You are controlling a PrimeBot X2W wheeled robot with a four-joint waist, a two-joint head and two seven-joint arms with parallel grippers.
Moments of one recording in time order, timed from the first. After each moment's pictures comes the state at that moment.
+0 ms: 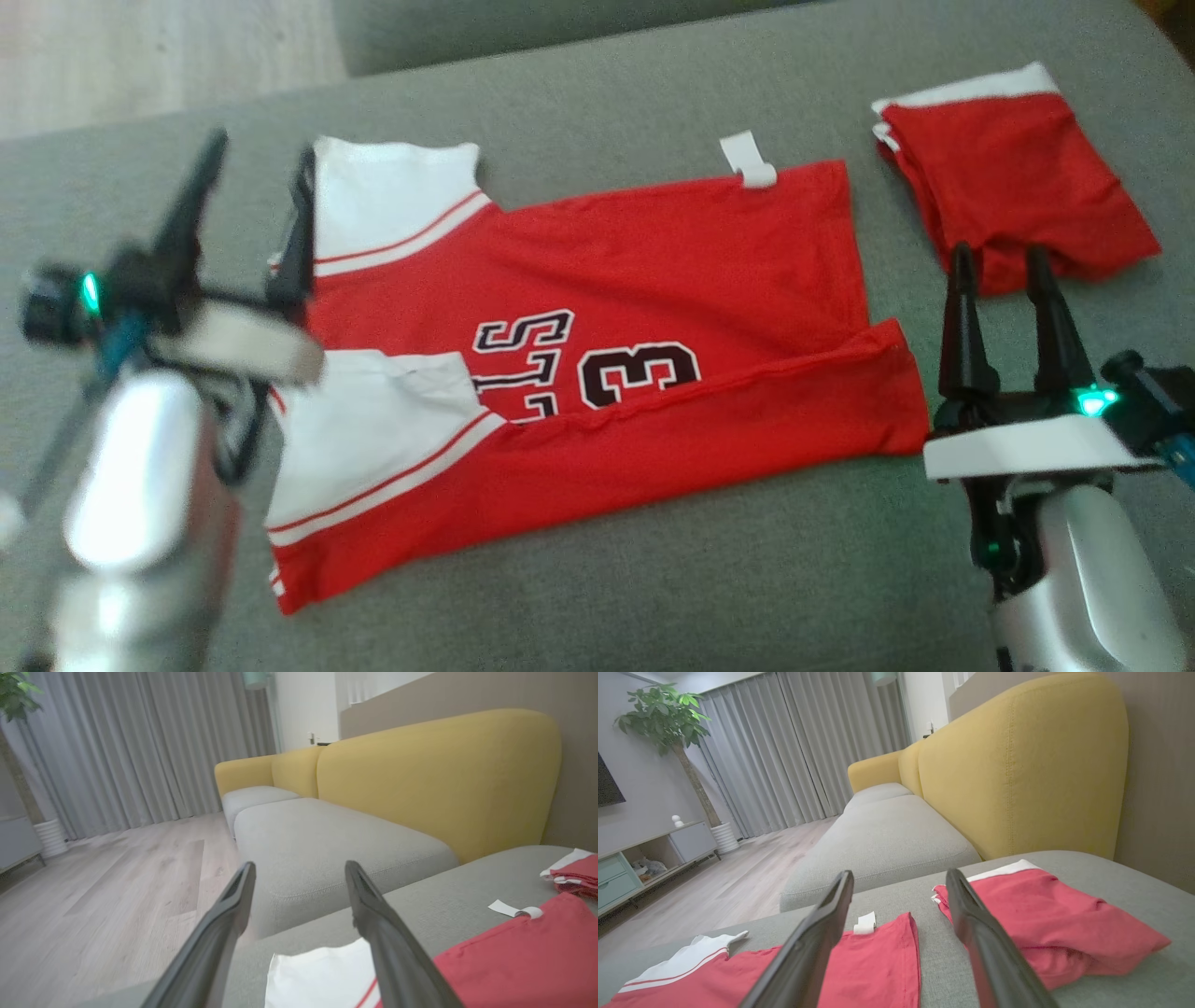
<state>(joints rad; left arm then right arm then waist) -0.49 0.23 -0.16 0.35 -0.15 -0.09 -0.13 -0.19 -0.05 0.01 0.21 0.27 0.13 -0.25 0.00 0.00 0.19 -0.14</state>
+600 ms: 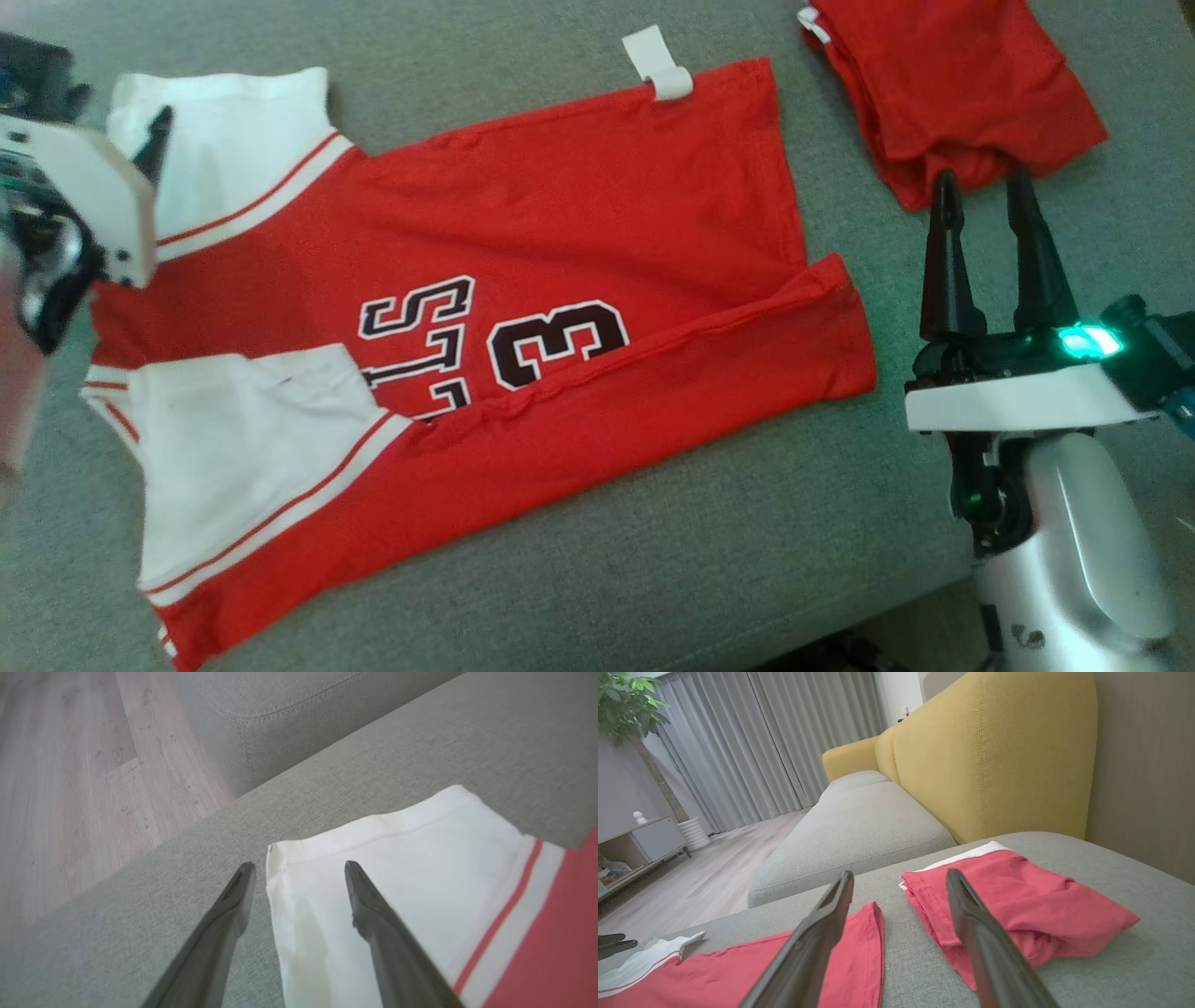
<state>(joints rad) -0.93 0.54 -0.55 0.74 -0.48 -0.13 0.36 -0.28 -0.05 0.08 0.15 0.35 0.13 -0.25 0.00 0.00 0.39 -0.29</state>
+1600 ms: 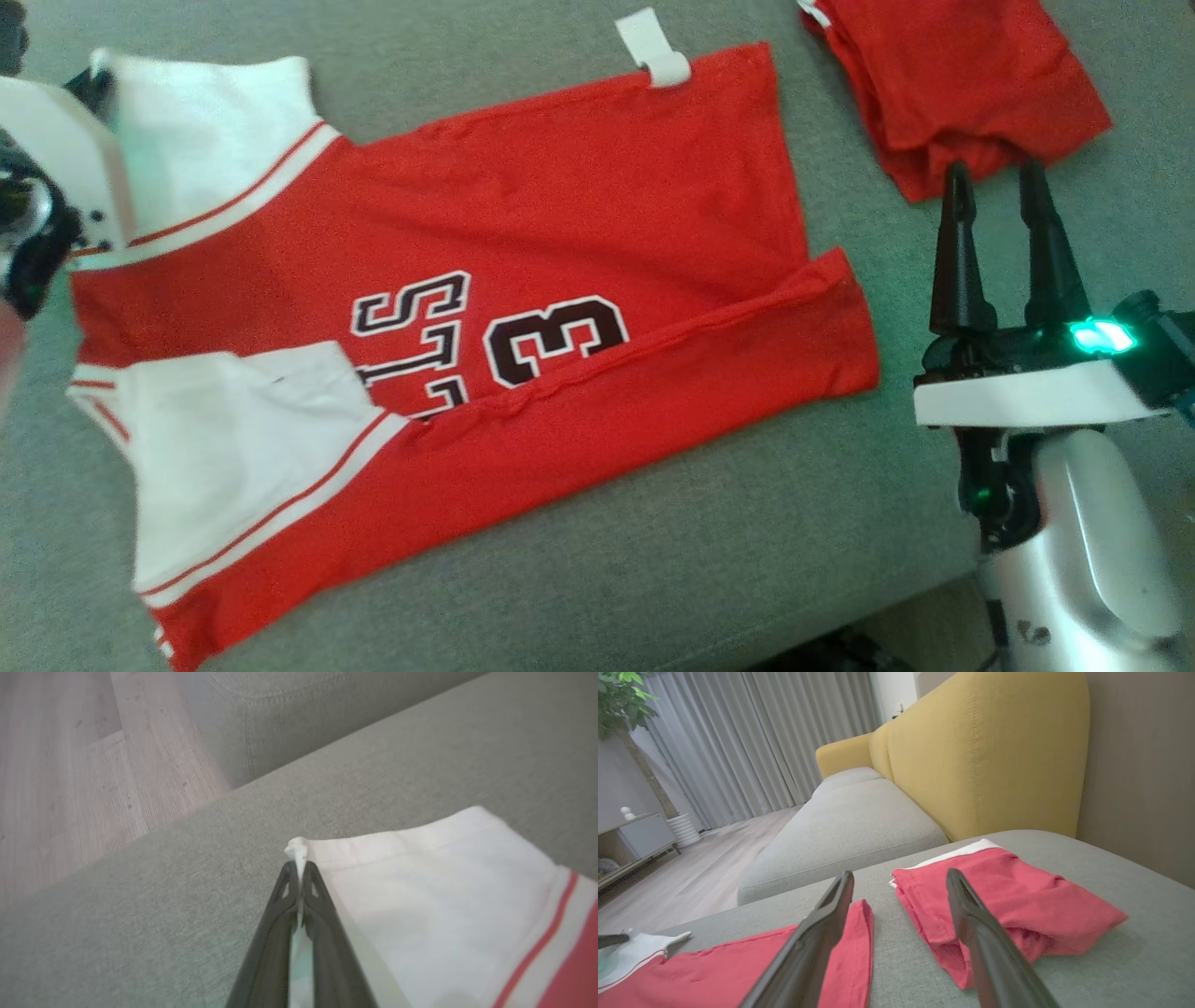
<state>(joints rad) -1.06 0.57 -0.70 0.86 -0.67 -0.13 0.38 -0.28 -0.05 0.07 0.14 0.36 0.13 -0.25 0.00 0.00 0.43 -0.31</state>
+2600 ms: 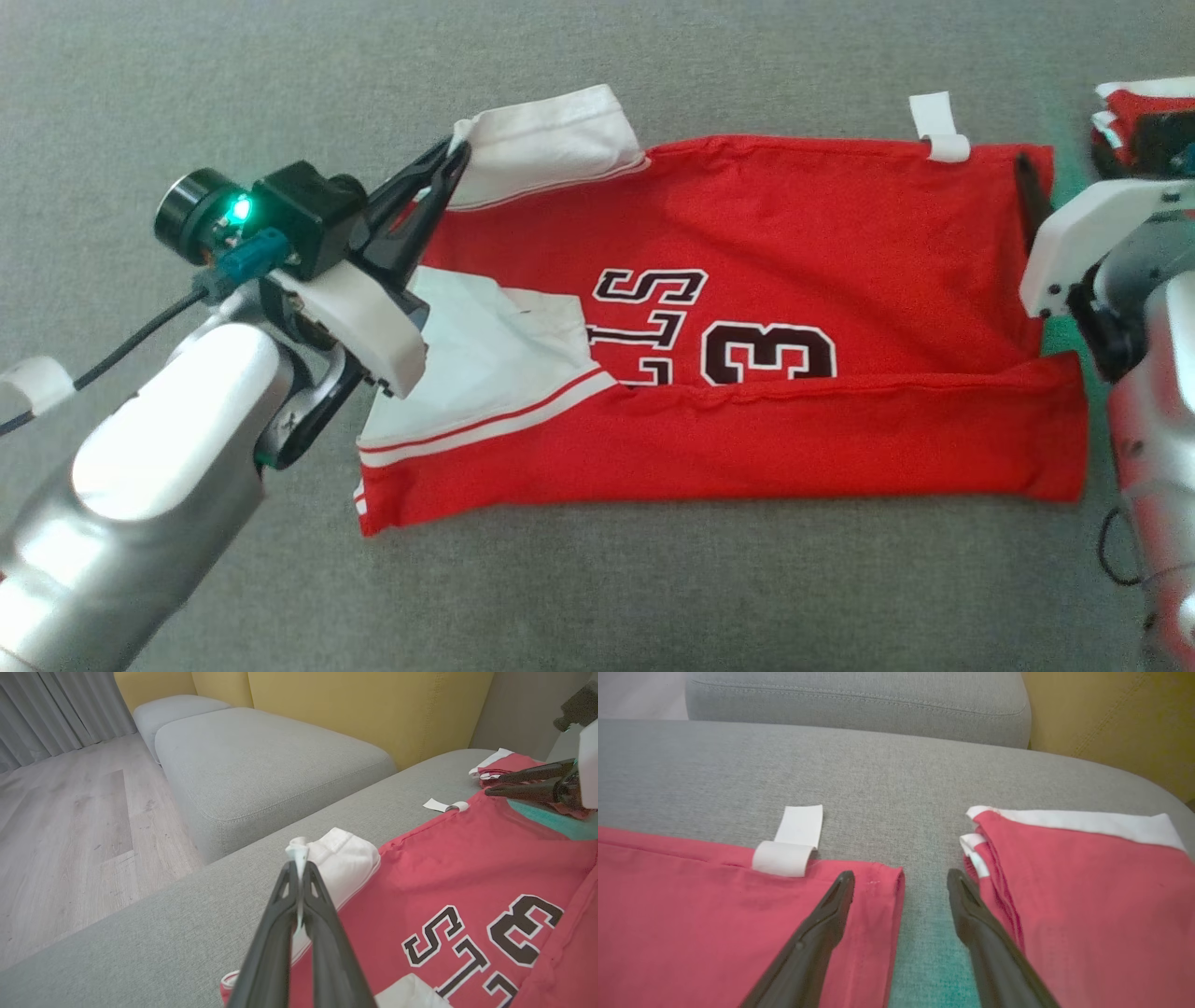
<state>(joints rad) -0.77 0.52 -0.85 0.17 -0.62 0.00 0.08 -0.69 -0.23 -0.05 0.72 0.02 0.13 0.26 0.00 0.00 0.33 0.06</state>
